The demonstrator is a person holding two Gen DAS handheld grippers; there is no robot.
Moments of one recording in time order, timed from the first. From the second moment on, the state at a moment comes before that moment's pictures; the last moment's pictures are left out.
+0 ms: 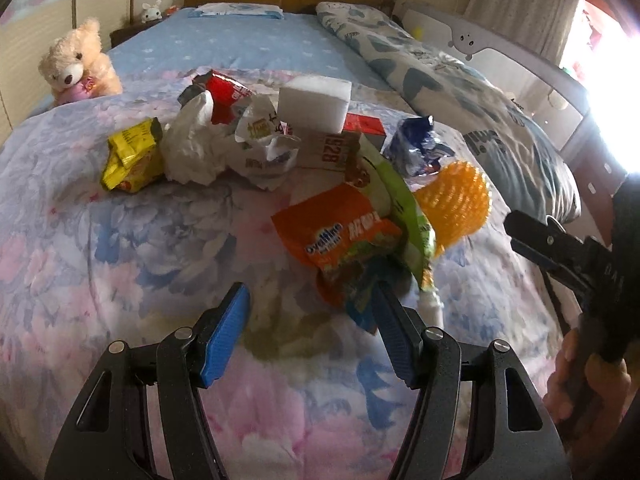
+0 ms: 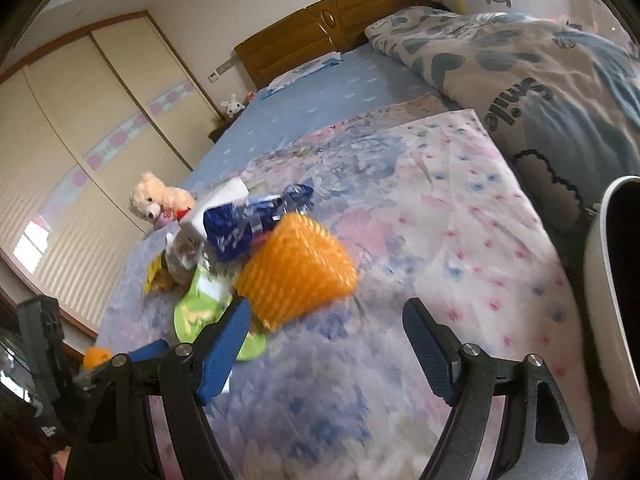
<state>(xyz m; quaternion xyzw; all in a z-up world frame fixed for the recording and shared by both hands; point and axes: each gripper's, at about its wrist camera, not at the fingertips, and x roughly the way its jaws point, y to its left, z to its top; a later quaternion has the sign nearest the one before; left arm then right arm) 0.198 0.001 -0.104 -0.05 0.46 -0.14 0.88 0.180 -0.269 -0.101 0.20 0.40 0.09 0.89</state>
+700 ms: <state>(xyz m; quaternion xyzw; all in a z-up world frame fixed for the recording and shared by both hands) 0.189 0.000 -0.105 -0.07 0.45 -0.15 0.88 0.175 -0.260 -0.100 0.19 0.39 0.13 0.89</state>
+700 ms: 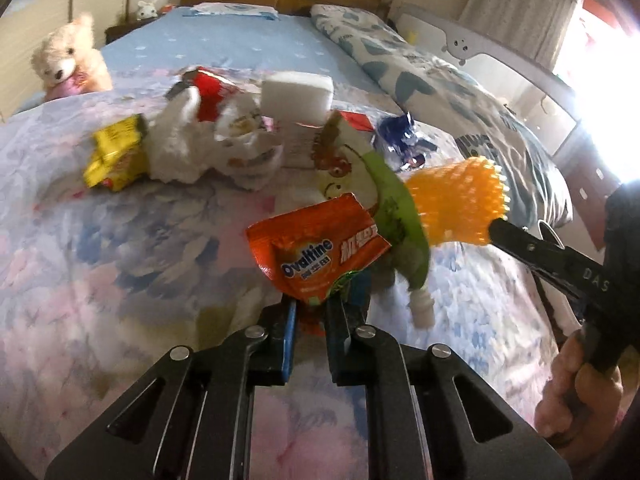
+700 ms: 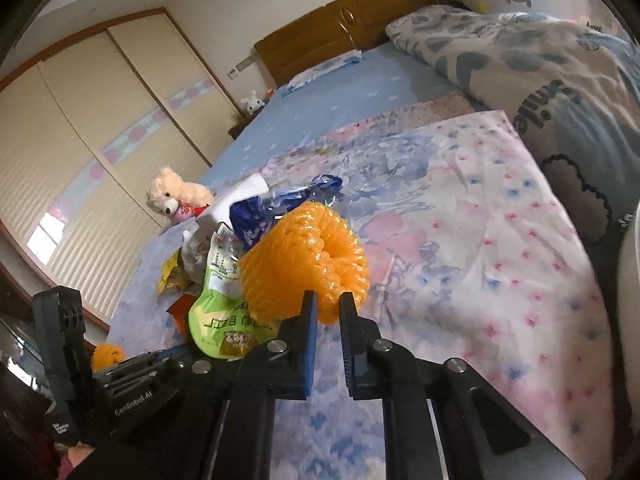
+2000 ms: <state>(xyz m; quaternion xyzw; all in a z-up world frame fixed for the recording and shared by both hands) 0.125 -0.153 -0.063 -0.01 0.44 -0.31 0.84 0.041 -0.397 -0.072 0.22 0.34 0.01 0.91</state>
